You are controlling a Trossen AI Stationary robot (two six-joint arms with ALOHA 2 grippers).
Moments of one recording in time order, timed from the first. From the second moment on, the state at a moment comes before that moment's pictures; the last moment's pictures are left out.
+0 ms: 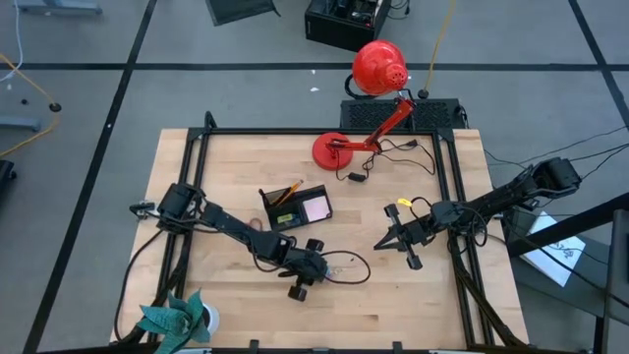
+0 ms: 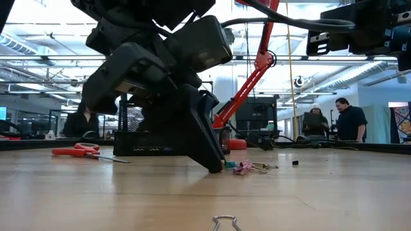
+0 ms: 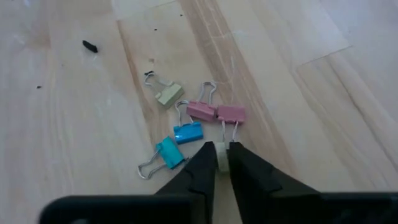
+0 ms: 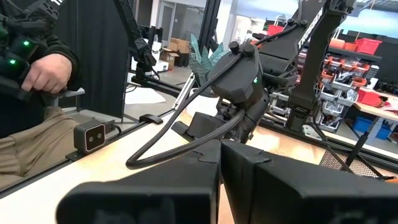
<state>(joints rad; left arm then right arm) -0.32 2.04 1.15 -0.05 0.05 0.02 0.26 1.05 0.13 0.93 -0.15 -0.20</state>
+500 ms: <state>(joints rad) -0.34 1.95 1.14 -0.13 0.01 0.13 0.26 1.05 0.13 0.93 -0.16 -0.20</state>
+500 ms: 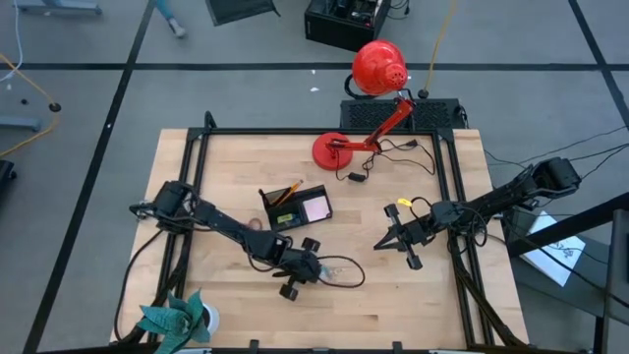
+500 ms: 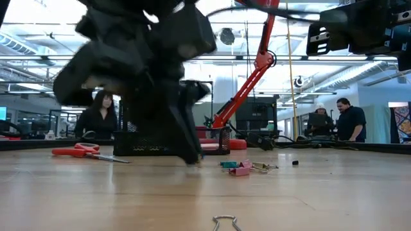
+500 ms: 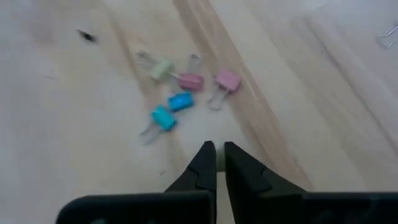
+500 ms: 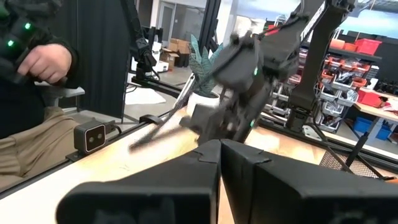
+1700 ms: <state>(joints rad) -0.13 1.68 1.09 -0.70 -0.35 -0.07 0.26 1.05 0.13 0.93 -0.16 -0.18</state>
